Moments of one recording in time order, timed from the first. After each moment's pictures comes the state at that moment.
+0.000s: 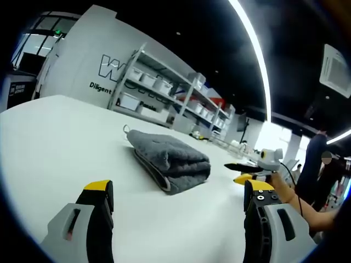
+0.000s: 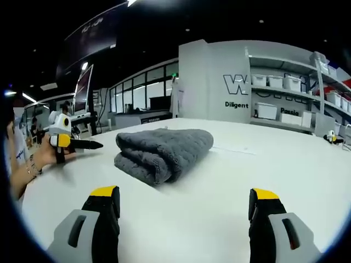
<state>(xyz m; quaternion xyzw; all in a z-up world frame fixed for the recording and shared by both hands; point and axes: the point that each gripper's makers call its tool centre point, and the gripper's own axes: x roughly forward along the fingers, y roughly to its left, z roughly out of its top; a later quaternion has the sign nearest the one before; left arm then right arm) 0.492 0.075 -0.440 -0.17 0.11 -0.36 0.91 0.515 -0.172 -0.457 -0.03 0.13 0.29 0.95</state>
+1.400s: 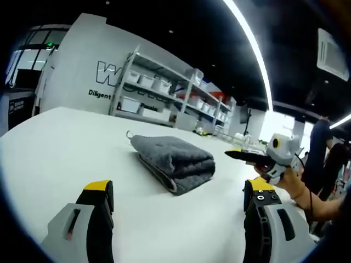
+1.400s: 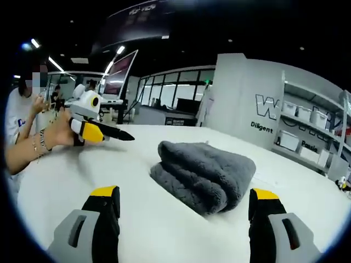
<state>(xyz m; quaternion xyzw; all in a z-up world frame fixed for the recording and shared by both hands) 0.485 0.084 -0.435 -0.11 0.10 -0.35 0.92 0.494 -0.078 -0.435 -0.14 0.08 0.37 0.92</state>
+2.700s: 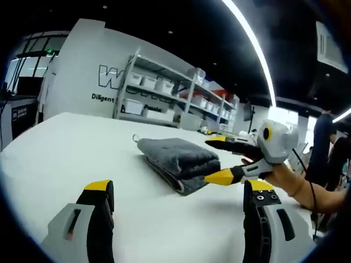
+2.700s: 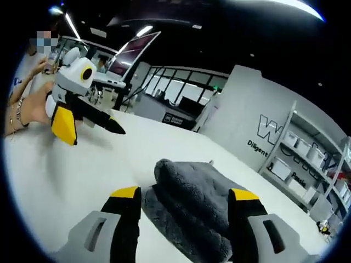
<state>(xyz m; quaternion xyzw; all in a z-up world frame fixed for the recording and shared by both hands) 0.482 0.092 -0.432 -0.10 0.10 -0.34 0.93 0.541 -0.004 -0.426 -0.27 0.03 0.35 0.90</state>
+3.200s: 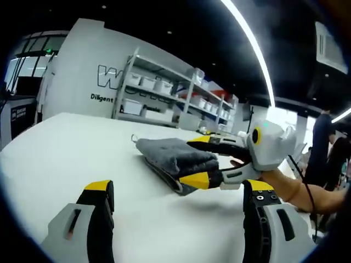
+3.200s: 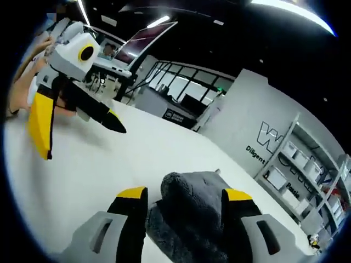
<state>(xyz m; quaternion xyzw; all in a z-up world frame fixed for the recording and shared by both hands) 0.478 0.090 -0.433 -0.10 0.10 -0.34 0.93 0.544 0.030 -0.433 -0.31 0.02 0.34 0.89</state>
